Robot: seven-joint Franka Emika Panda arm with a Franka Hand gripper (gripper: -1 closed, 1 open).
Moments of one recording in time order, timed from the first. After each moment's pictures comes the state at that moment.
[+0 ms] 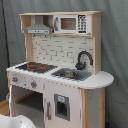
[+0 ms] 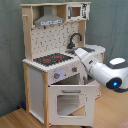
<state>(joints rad) -0.50 -0.97 1.54 -1.89 -0.80 1.97 0.34</state>
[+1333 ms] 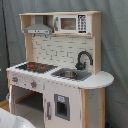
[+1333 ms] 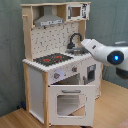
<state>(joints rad) -0.36 -0.81 1.42 -1.90 -0.63 1.72 0.07</state>
